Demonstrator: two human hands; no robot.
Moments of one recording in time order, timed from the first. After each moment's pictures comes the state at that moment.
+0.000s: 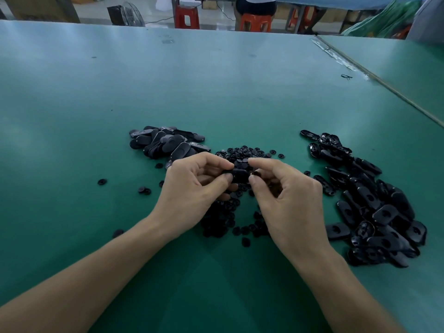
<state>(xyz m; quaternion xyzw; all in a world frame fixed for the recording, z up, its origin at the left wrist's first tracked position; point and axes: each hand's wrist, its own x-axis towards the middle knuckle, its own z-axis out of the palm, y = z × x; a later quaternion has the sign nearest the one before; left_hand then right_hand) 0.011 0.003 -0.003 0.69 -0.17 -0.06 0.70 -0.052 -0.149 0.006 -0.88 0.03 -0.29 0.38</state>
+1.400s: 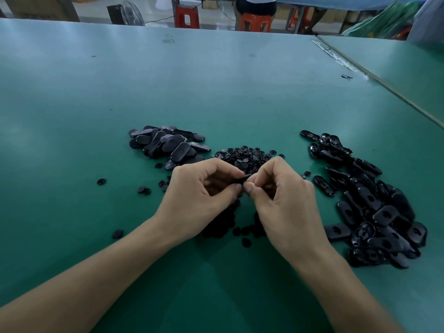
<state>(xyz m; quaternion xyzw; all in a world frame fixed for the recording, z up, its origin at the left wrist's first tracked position) 0.004 0.004 -0.005 0.74 -0.26 0.00 0.63 -0.056 -0.146 0.007 -0.87 0.02 -0.21 0.45</state>
